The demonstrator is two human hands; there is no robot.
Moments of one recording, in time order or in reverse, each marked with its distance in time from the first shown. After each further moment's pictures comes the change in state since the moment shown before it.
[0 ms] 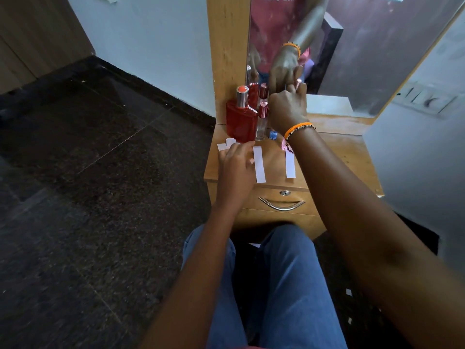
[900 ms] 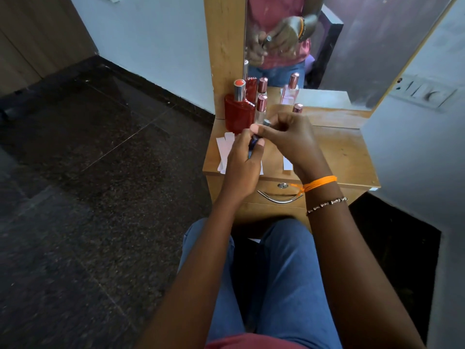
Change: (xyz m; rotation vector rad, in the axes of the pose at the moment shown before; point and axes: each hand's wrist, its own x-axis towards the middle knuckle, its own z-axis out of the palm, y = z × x) left_hand -0.015 0.022 -0.007 -0.507 -0.065 -0.002; right_hand -0.102 0.004 -0.019 1.393 -0.017 0.157
